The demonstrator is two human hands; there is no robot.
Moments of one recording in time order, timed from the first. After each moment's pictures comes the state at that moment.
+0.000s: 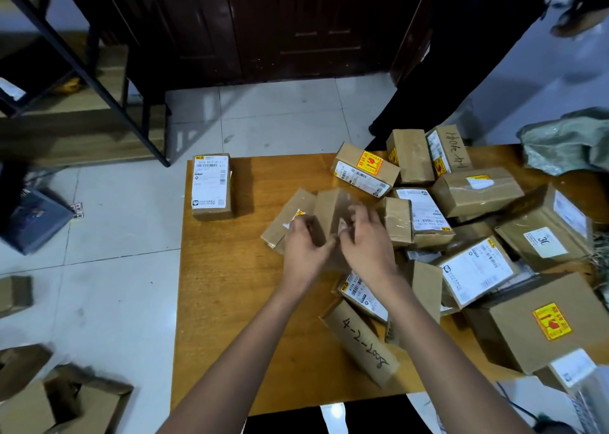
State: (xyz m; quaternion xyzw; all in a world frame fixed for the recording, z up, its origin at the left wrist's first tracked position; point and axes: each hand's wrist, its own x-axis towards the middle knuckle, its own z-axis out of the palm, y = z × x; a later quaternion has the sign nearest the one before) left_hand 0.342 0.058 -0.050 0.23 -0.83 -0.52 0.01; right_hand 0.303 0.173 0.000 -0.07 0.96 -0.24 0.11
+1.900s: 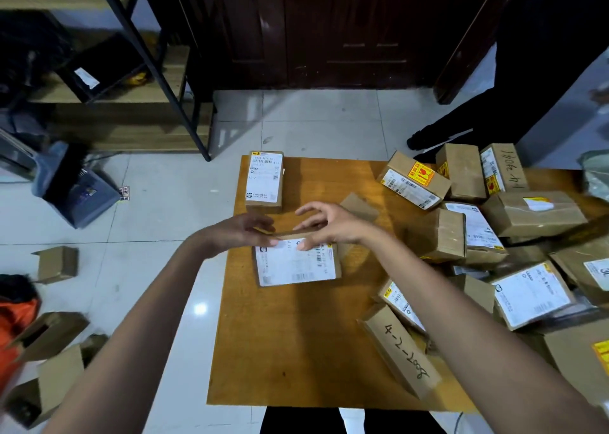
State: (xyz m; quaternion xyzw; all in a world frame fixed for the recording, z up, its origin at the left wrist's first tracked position) left_hand 0.385 -0.163 -0.009 0.16 -0.78 -0.51 -0.34; right_hand 0.276 0.055 -0.002 -0.19 0.73 -0.40 0.52
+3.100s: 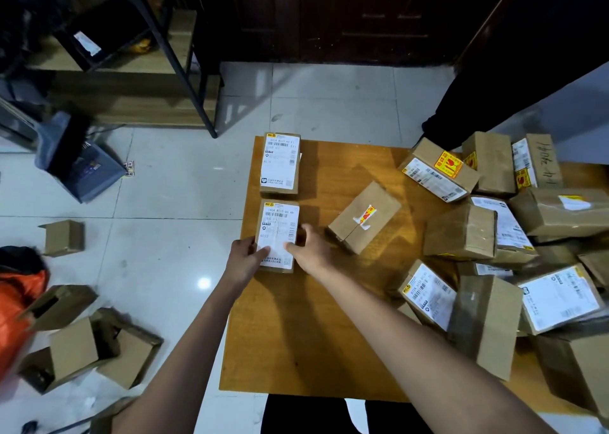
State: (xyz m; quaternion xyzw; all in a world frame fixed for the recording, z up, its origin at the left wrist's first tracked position) left_hand 0.454 -0.133 -0.098 0.39 -0.71 -0.58 -0.09; right_hand 0.365 -0.009 -0.086 -0.03 0.86 -0.33 0.38
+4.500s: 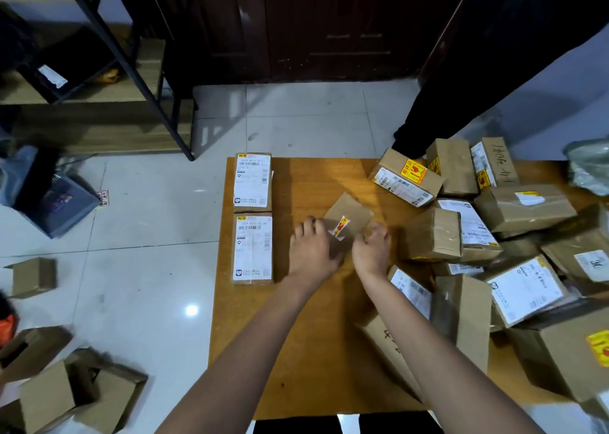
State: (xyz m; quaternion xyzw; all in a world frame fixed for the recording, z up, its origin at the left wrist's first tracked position) left_hand 0.352 -0.011 -0.075 0.14 -0.96 -0.22 -0.09; right_hand 0.309 0.099 -0.076 0.19 0.88 -0.41 0.14
